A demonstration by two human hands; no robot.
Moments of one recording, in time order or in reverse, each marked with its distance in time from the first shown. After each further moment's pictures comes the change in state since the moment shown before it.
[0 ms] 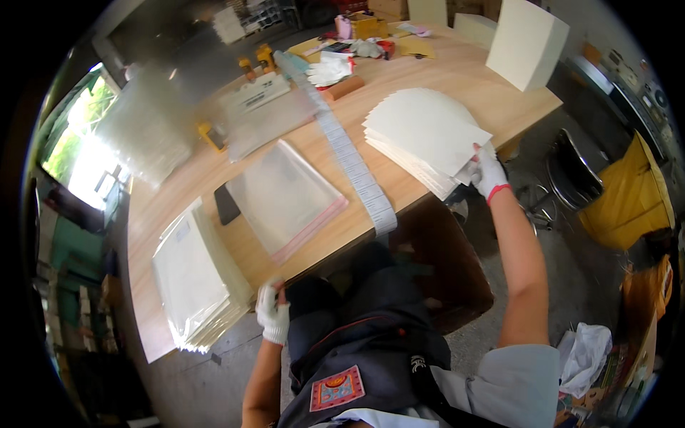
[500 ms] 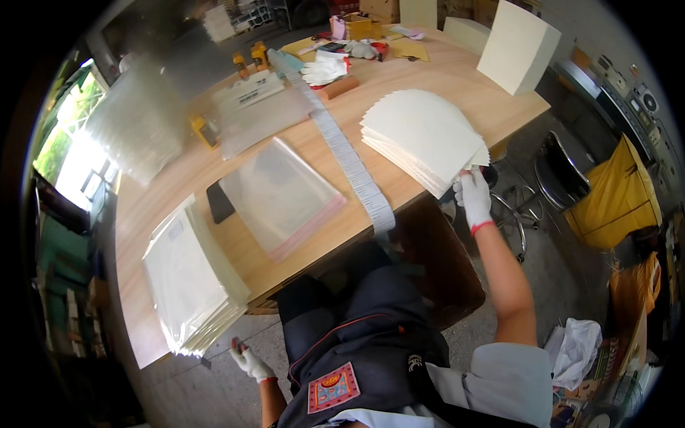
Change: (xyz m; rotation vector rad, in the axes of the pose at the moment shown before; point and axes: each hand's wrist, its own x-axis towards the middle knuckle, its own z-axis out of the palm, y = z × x) left_hand -0.144 -0.101 -0.036 -0.383 0.648 -0.781; right_hand -0.091 0.036 0.027 -0.399 0.098 -0.355
